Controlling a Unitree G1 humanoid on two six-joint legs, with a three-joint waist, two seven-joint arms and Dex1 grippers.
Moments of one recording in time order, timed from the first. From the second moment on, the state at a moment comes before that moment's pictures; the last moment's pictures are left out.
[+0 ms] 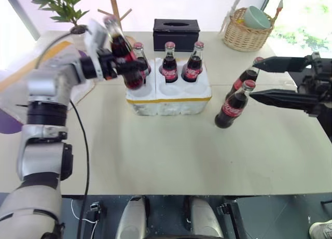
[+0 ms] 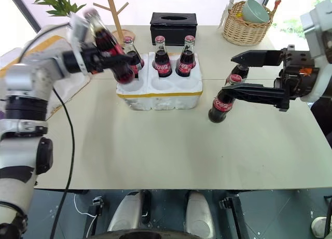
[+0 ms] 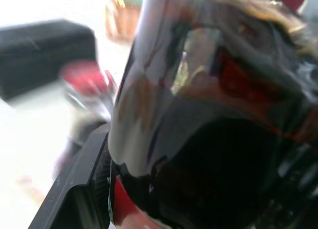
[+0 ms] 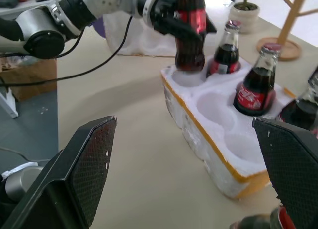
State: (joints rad) left arm -1.06 0.60 -0.03 0.54 -0.40 0.56 -1.08; right arm -0.55 -1.20 -0.41 -0.28 1.02 0.94 1.07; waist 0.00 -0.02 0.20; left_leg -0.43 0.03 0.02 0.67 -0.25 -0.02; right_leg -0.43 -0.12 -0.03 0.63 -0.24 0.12
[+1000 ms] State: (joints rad) left arm -0.94 0.60 -0.05 0.46 -0.30 0.51 -1.17; right arm -0.43 -1.15 -0.43 -0.28 0.94 0.87 1.03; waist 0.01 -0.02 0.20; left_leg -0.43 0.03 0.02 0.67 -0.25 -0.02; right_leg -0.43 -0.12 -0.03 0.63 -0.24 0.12
